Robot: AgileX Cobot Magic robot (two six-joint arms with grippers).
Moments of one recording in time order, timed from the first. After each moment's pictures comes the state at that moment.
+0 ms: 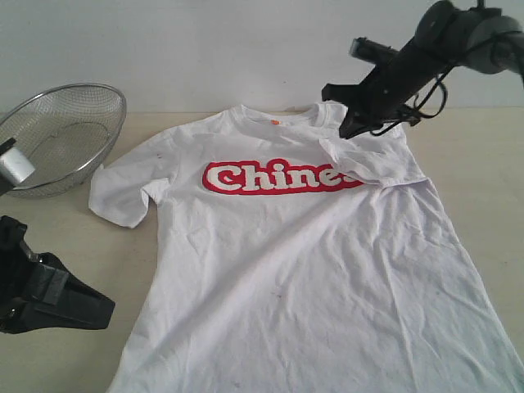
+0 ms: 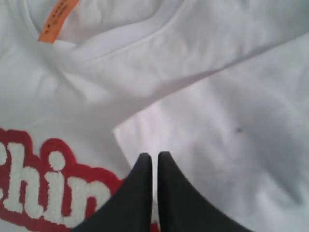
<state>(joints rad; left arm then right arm) -0.19 1.14 -0.57 -0.87 0.90 0.63 -0.02 2.47 -2.17 0.48 0.96 -0.16</state>
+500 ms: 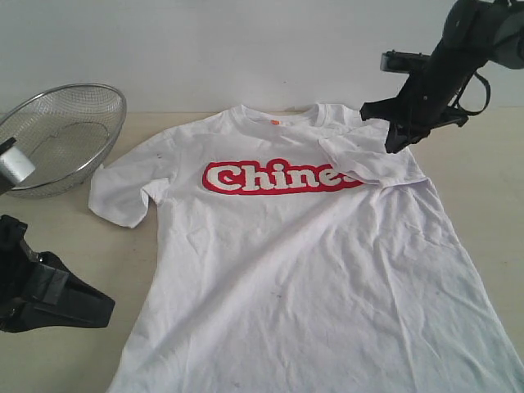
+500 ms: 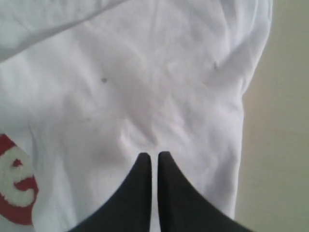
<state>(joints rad) -0.19 1.14 -0.57 -0.87 0.90 0.64 -0.09 2.47 -2.17 0.24 1.08 -0.15</state>
